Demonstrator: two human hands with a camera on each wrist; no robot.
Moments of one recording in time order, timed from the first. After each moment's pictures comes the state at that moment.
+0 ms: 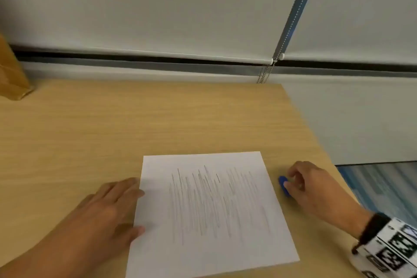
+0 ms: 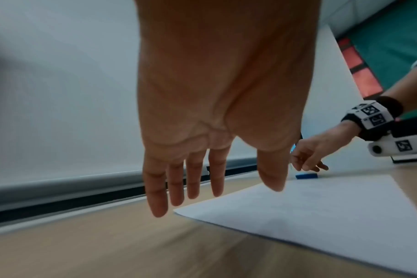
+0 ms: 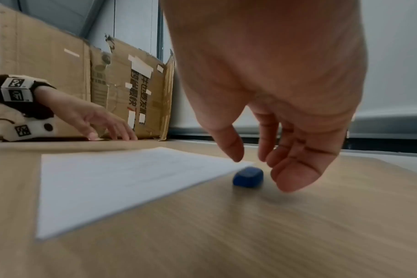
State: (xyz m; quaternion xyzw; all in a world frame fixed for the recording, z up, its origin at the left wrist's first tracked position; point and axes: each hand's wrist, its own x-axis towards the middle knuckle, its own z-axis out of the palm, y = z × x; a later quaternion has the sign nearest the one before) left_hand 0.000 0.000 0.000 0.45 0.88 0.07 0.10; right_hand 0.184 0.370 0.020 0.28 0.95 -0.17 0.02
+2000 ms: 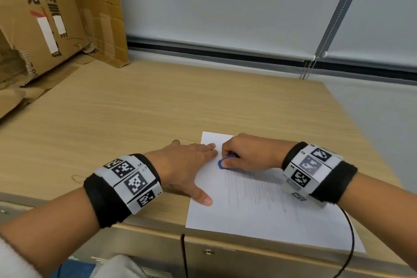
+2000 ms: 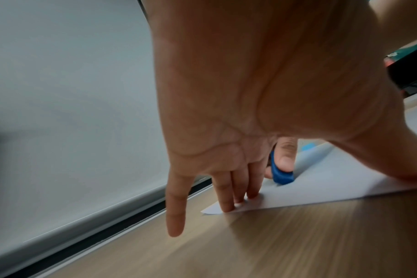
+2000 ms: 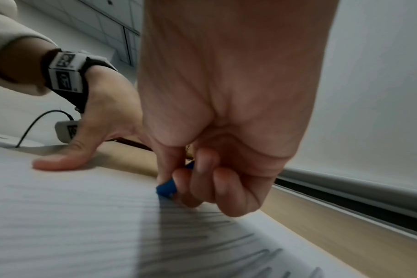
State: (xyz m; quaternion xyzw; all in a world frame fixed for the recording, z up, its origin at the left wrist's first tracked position) left_hand 0.096 0.015 0.011 0.45 0.86 -0.10 0.20; right_hand 0.134 0.205 0.020 -0.16 0.97 -0.10 0.16
